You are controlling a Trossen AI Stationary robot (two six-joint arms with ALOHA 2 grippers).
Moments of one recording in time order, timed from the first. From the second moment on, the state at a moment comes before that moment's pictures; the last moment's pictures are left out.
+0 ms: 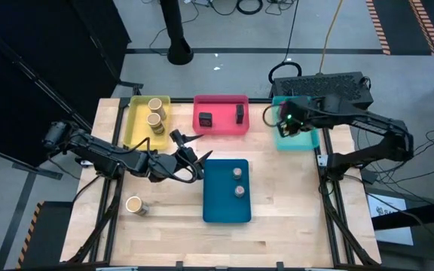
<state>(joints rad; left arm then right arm) -0.26 1.38 0.86 0.27 -0.88 0.24 -0.32 1.22 1.33 -1.44 0.37 0.89</state>
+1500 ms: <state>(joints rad) -0.26 1.38 0.86 0.29 -0.88 0.24 -0.79 1.16 0.73 -0.76 0.11 0.70</state>
